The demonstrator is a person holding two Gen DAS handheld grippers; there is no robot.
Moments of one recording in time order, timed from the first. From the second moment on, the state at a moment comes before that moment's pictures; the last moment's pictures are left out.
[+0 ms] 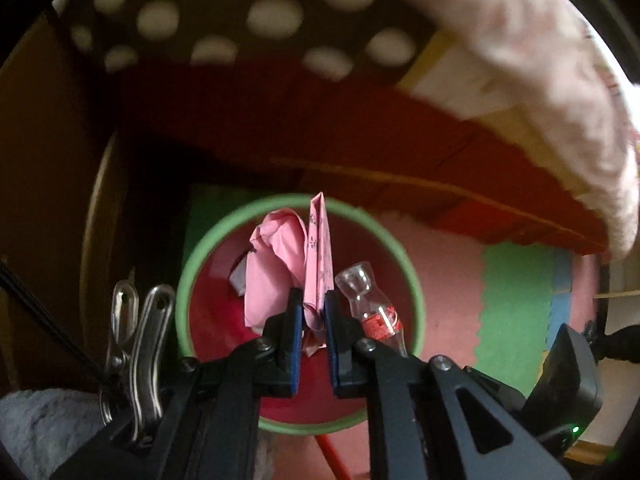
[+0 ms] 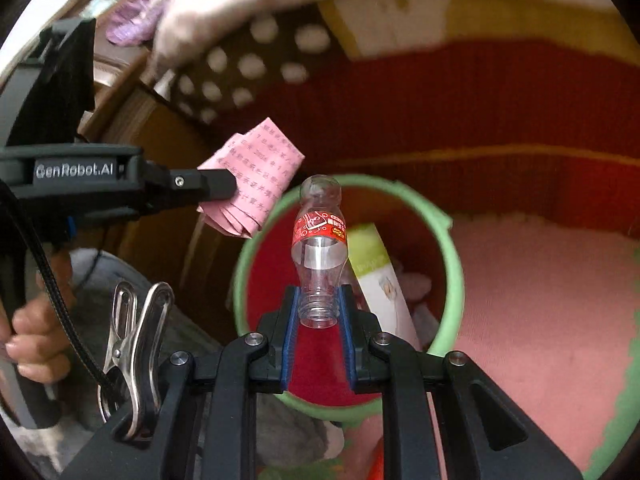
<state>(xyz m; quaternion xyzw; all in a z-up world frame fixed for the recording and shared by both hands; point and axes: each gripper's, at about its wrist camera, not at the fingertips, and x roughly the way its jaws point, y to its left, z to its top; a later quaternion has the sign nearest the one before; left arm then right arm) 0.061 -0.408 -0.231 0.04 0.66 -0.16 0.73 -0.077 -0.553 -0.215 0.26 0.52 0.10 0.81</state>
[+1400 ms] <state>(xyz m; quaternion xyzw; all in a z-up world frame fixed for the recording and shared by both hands) 0.111 -0.425 -0.308 0.03 0.74 -0.10 0.66 -0.028 -0.509 -0.319 0.16 0.57 0.05 0.81</state>
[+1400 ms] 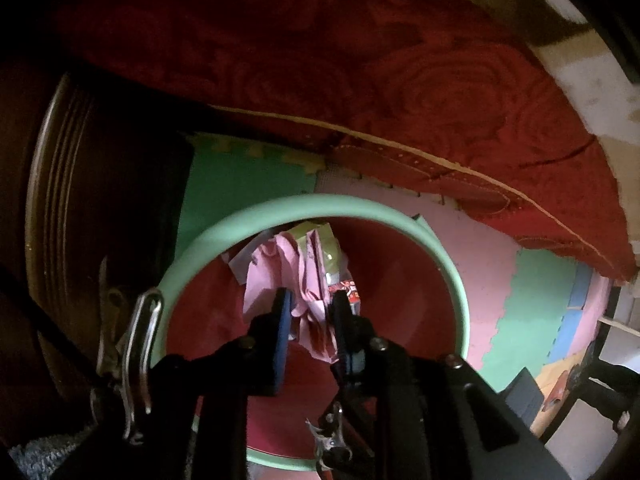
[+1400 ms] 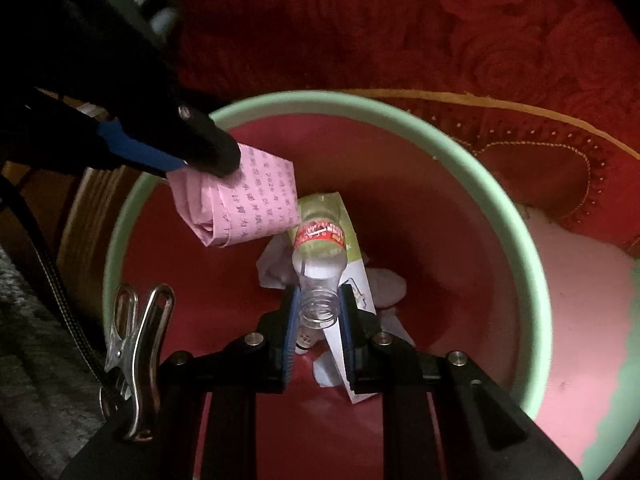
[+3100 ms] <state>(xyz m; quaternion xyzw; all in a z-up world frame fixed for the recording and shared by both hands) 0.083 -0.402 -0.254 -0.06 0.69 -0.18 0.70 -0.054 -0.521 -0.268 0.20 0.53 0.05 0.83</state>
